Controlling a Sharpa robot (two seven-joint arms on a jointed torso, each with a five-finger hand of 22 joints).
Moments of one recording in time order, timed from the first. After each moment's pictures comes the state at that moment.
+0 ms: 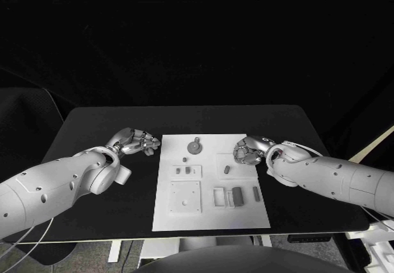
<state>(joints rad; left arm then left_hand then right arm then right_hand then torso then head) 1.12 -0.69 -0.17 1.18 -0.48 -0.23 0.28 1.14 -0.09 0.44 -0.09 0.19 0.89 0.15 0.34 0.54 1.03 0.15 0.40 0.32 1.03 0.13 0.42 0.80 0.08 0.61 0.06 1.16 0.30 0.90 -0.79 0.01 1.14 -1.43 -0.36 0.04 1.20 -0.14 0.47 -0.14 0.24 0.90 0.13 0.36 0.43 1.16 -0.02 1.41 1.01 1.27 -0.08 1.66 1.21 0.23 0.86 0.02 1.65 0.79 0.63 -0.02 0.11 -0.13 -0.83</state>
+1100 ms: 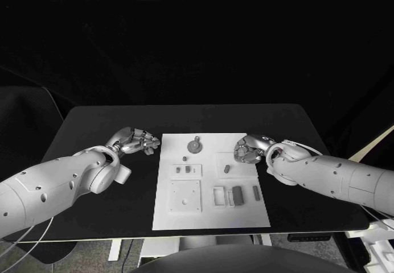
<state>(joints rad) 1.12 -0.69 -0.17 1.18 -0.48 -0.23 0.28 1.14 -0.09 0.44 -0.09 0.19 0.89 0.15 0.34 0.54 1.03 0.15 0.39 0.32 1.03 0.13 0.42 0.80 0.08 0.61 0.06 1.16 0.30 0.91 -0.78 0.01 1.14 -1.43 -0.37 0.04 1.23 -0.11 0.46 -0.13 0.23 0.95 0.12 0.39 0.45 1.16 -0.02 1.41 1.01 1.28 -0.09 1.66 1.23 0.23 0.86 0.02 1.65 0.79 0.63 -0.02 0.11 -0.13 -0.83</state>
